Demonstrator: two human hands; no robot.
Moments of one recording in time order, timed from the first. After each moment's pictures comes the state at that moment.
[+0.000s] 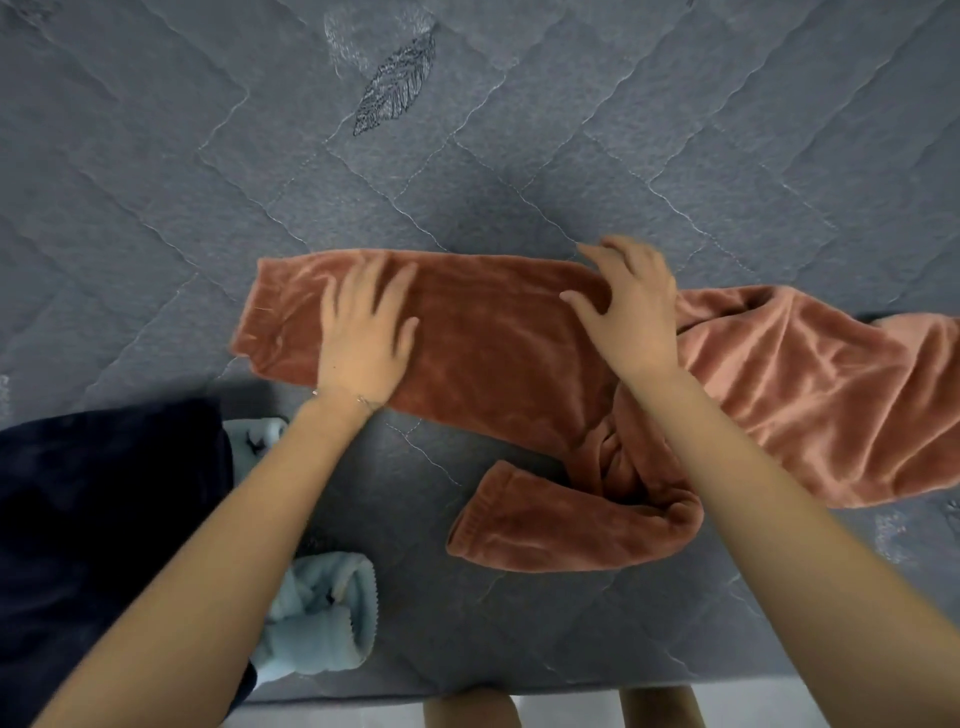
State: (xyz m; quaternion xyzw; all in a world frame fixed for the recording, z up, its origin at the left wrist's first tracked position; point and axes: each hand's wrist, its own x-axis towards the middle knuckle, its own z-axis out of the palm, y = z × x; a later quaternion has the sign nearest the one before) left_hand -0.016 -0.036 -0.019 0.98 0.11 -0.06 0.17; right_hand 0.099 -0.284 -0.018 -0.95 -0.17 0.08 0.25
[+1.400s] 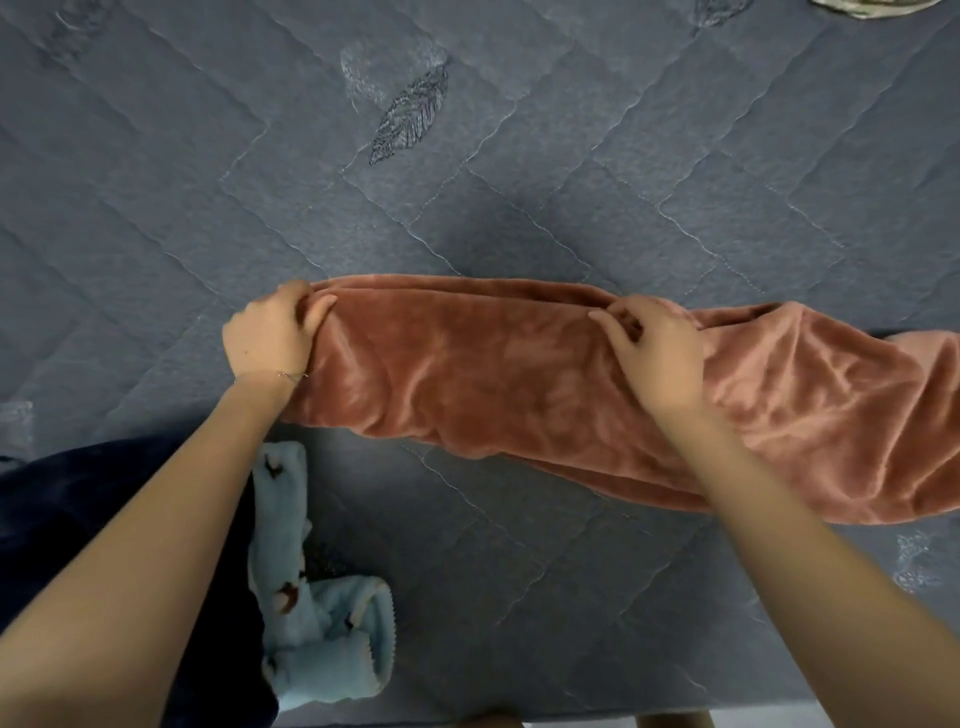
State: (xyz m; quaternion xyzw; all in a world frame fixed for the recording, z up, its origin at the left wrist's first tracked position) left_hand -0.009 0.061 -0.026 0.96 0.27 -0.03 0.09; right_hand 0.090 -0.292 -0.016 -0.96 -0.11 0.05 0.26
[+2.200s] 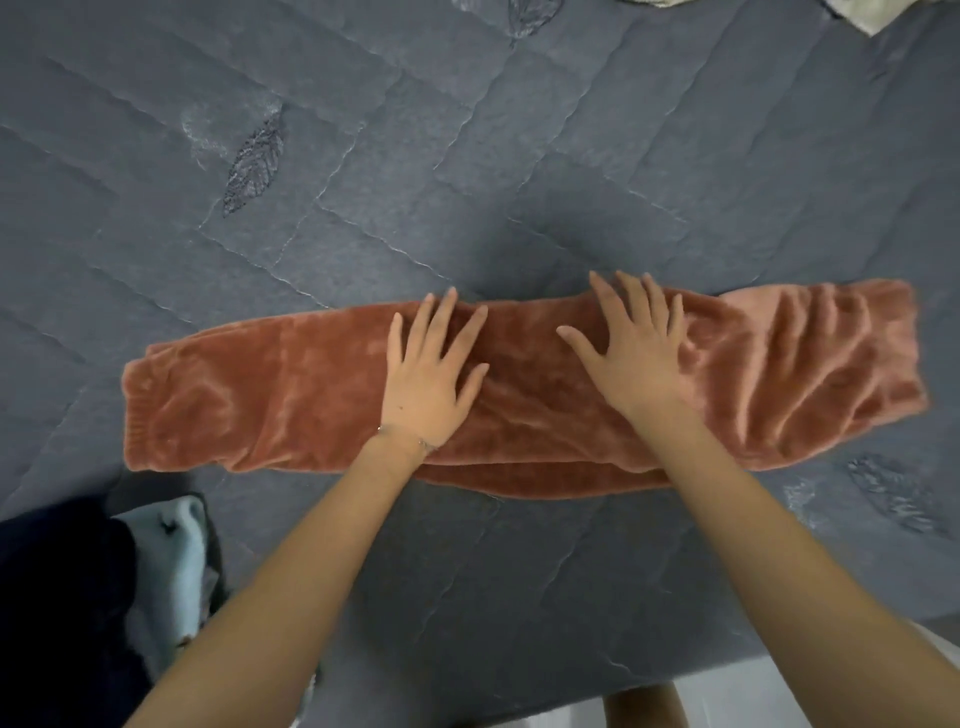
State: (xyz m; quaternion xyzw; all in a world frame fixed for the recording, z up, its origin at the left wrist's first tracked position) left_hand 0.043 -0.198 -0.021 0.99 -0.05 -0.08 0.14; right_hand 0.107 -0.420 -0.016 -0.98 -0.06 0.11 0.14
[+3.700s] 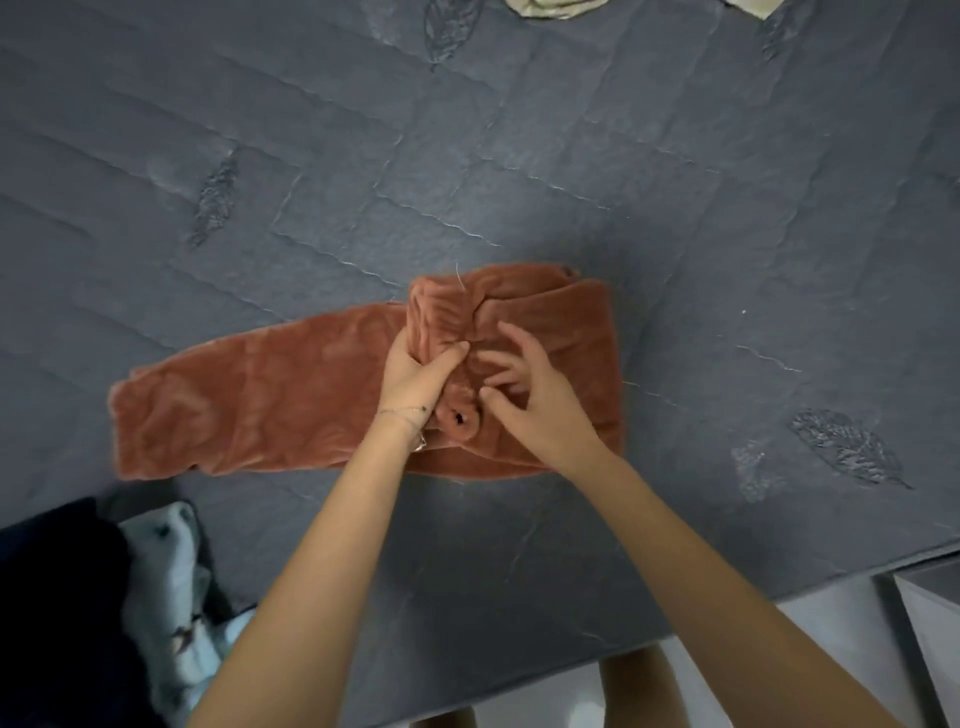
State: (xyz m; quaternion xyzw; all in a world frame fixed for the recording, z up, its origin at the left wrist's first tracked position) left_hand 0.057 -0.280 0.031 0.68 0.33 -0.13 0.64; right_hand 0.040 -0.433 0.038 -0.79 -0.01 0.26 0.56
